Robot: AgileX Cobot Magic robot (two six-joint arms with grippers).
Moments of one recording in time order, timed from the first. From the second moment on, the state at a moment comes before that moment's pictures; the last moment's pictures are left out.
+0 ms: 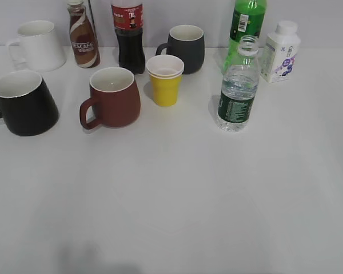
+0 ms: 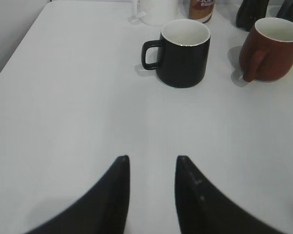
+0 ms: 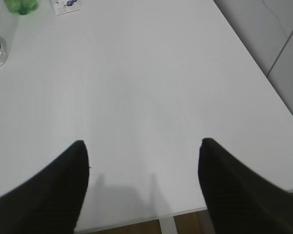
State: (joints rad) left arm -0.01 -0.01 -0.52 0.00 1.06 -0.05; right arm 0.04 -0.01 -0.51 -0.15 1.04 0.15
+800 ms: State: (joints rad) left arm -0.01 -0.01 -0.52 0.00 1.06 -0.05; right arm 0.04 -0.01 -0.51 -0.15 1.04 0.15
